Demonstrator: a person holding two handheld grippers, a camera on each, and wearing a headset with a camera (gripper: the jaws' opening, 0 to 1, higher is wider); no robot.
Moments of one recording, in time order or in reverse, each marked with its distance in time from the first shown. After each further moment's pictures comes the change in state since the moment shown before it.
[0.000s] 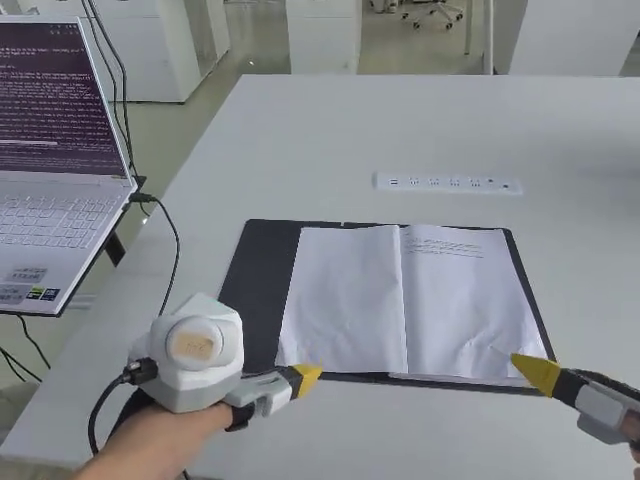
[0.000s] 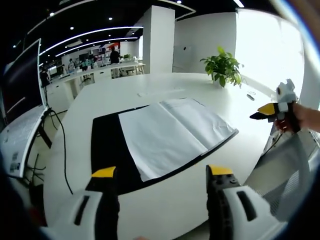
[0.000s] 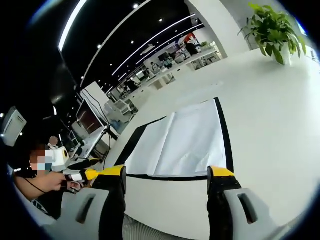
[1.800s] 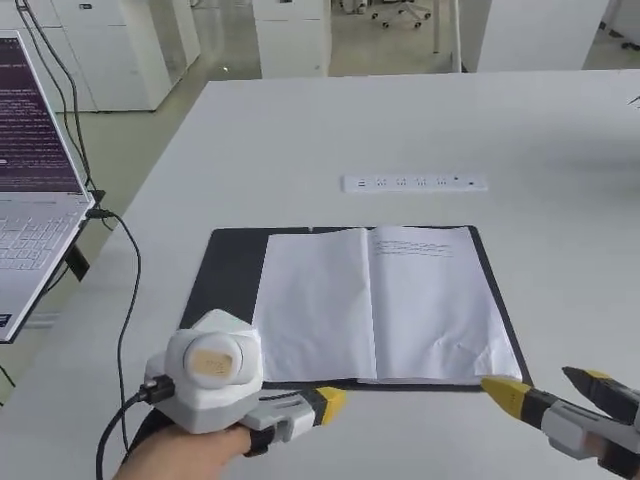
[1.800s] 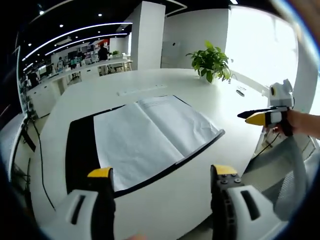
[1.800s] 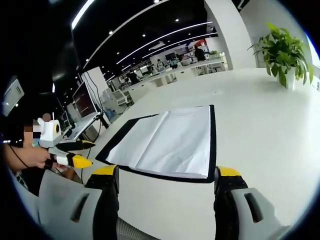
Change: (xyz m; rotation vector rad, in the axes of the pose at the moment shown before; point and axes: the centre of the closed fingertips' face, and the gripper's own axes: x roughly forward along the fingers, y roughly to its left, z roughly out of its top) left arm 0.046 -0.070 0.011 0.045 0.039 -0.103; right arm 0.002 -0.037 -0.004 -0.176 -0.002 -0.049
